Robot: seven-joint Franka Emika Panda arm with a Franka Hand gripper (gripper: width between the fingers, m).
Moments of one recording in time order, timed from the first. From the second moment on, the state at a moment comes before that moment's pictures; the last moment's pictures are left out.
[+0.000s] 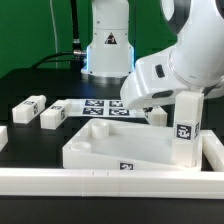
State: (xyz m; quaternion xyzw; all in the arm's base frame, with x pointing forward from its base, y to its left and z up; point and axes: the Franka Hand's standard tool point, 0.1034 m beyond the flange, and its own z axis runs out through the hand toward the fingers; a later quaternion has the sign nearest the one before) arm 0.452 0.087 0.042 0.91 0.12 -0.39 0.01
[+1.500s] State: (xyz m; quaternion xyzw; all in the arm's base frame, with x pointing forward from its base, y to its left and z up) arm 0.434 0.081 0.018 0.90 0.10 -0.43 0.02
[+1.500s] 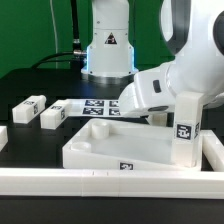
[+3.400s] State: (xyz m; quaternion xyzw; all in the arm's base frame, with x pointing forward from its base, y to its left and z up) arm 0.467 0.057 0.087 0.90 0.10 -0.43 -0.02
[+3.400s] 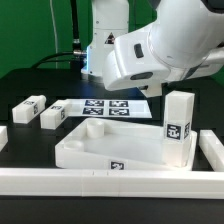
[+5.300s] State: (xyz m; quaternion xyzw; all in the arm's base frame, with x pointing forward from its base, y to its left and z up) arm 0.575 -0.007 0.177 0.99 0.12 0.07 -0.02
